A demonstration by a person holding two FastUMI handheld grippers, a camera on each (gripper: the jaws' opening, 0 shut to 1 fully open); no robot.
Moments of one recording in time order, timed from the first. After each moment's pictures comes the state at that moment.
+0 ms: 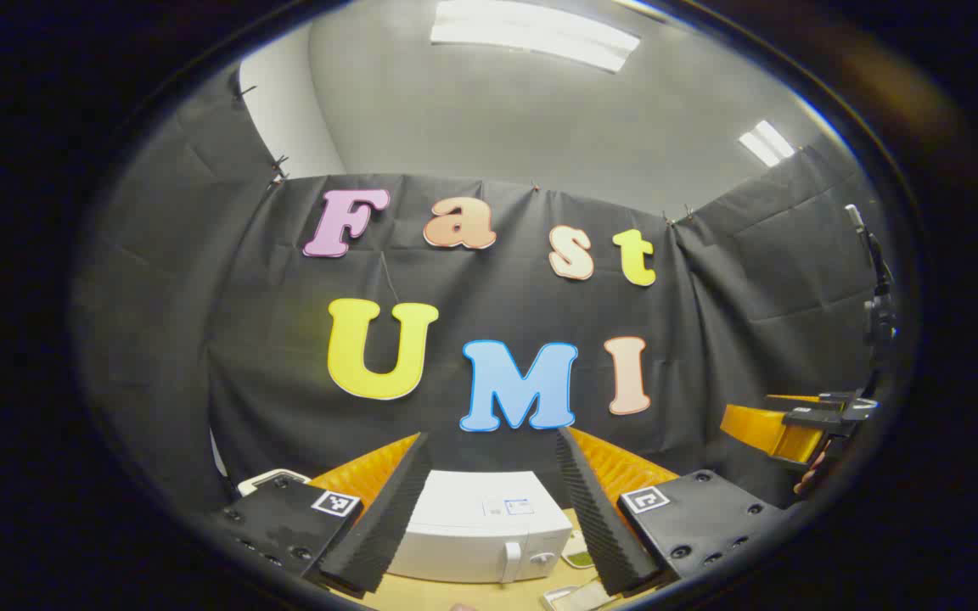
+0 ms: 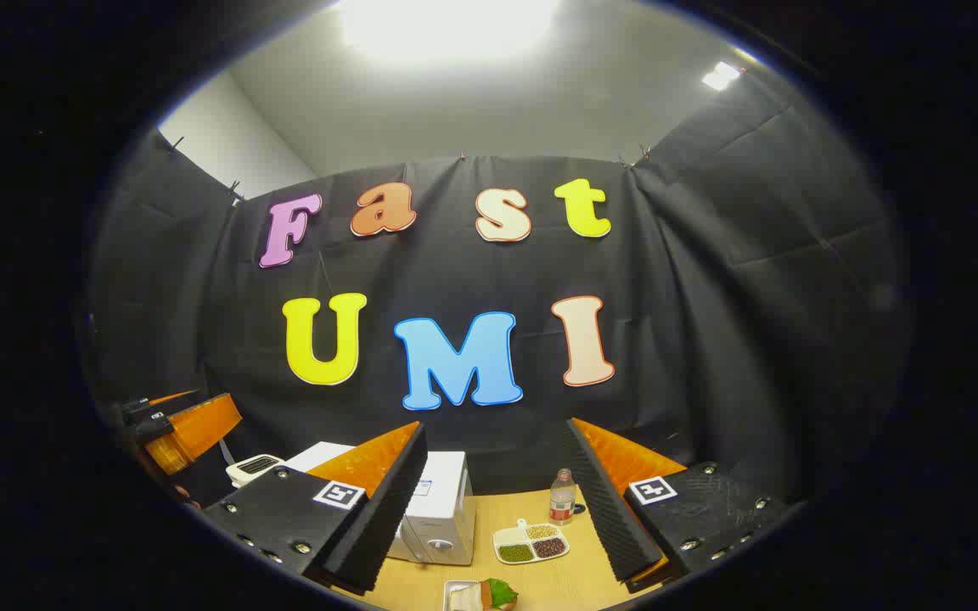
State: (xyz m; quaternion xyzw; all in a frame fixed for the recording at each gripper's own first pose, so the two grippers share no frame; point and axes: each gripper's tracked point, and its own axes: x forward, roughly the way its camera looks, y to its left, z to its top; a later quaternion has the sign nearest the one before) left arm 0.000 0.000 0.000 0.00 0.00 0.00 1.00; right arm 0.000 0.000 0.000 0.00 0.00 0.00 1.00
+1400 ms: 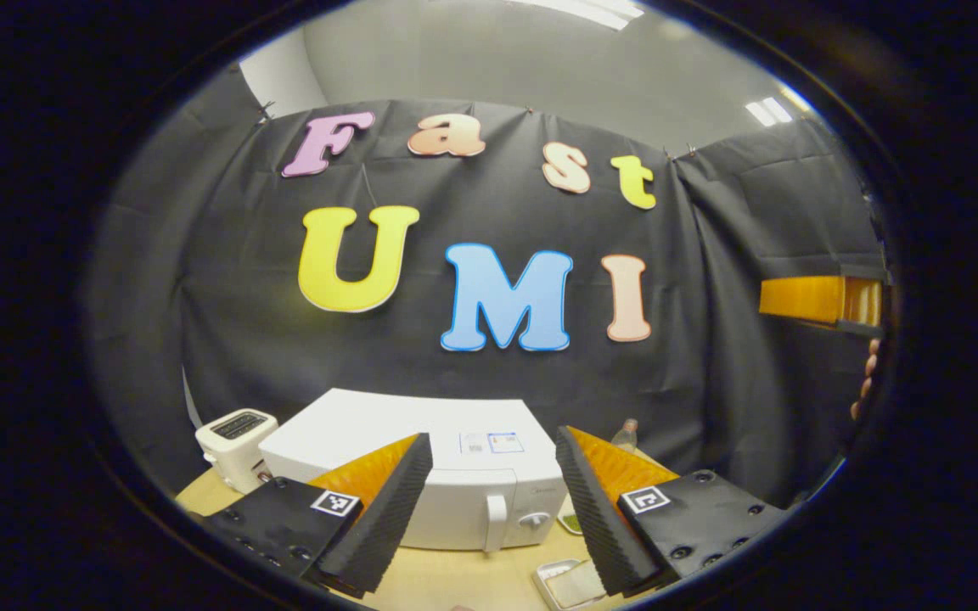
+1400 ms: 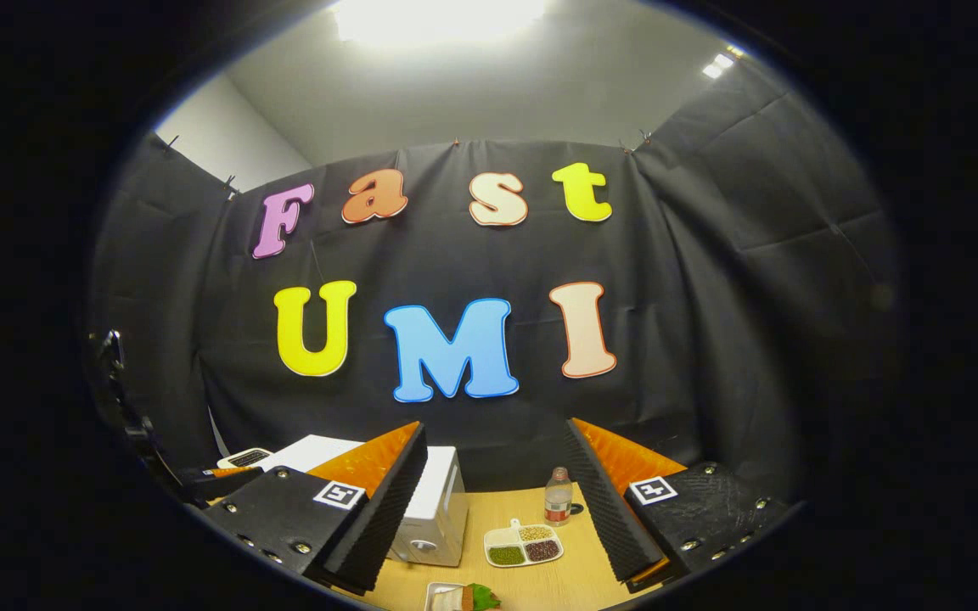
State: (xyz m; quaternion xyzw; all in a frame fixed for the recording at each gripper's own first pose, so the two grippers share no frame) left arm 0.055 -0.029 -0.185 -0.01 0.14 -0.02 0.99; right arm 0.034 -0.028 -0.022 0.00 0.02 0.00 1.00
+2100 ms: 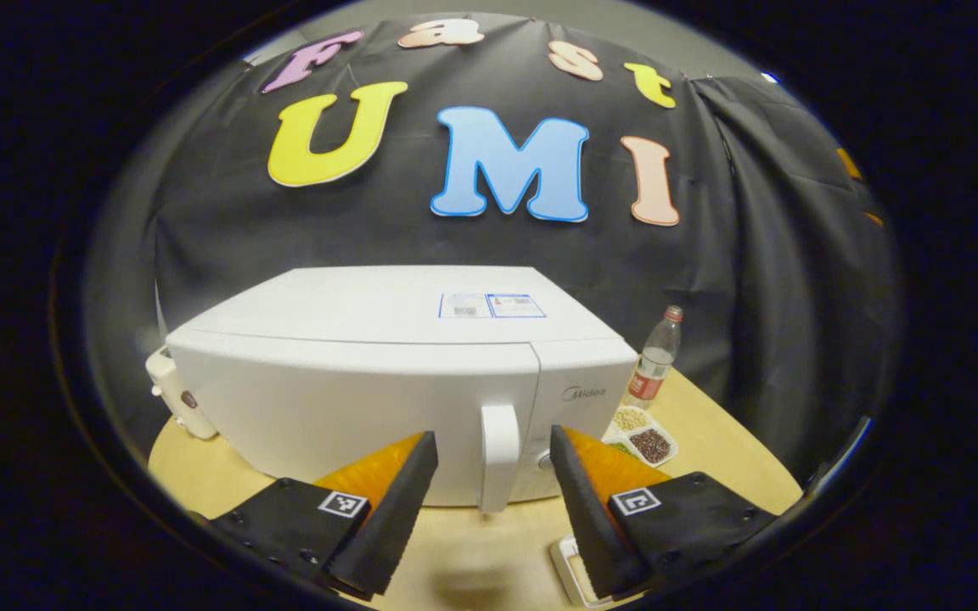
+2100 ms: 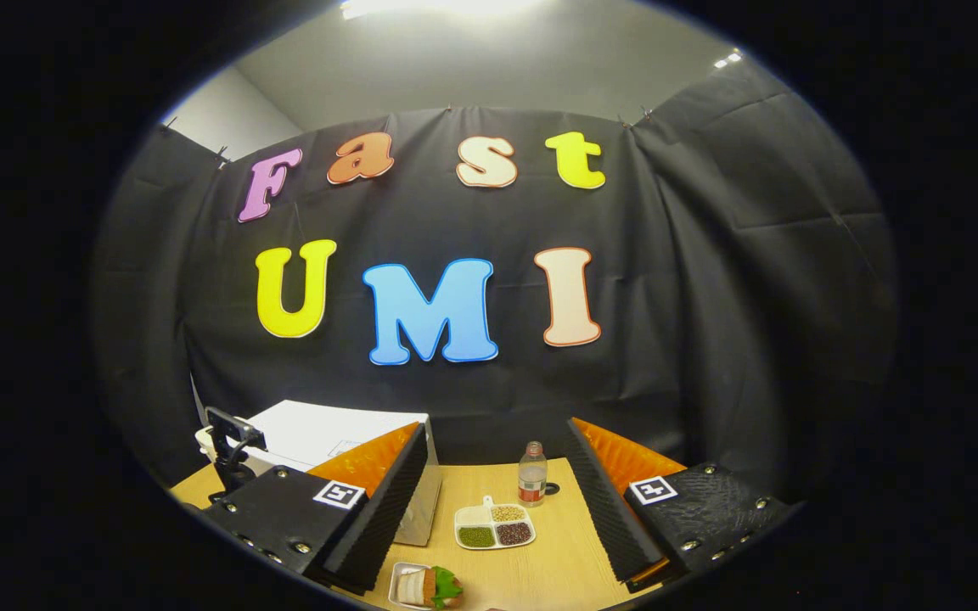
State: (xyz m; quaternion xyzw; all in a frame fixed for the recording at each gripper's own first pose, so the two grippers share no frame) left arm 0.104 -0.037 -0.378 0.00 0.30 -0.01 0.95; right arm 0.047 -0.065 -0.055 -0.02 0.08 -0.02 1.00
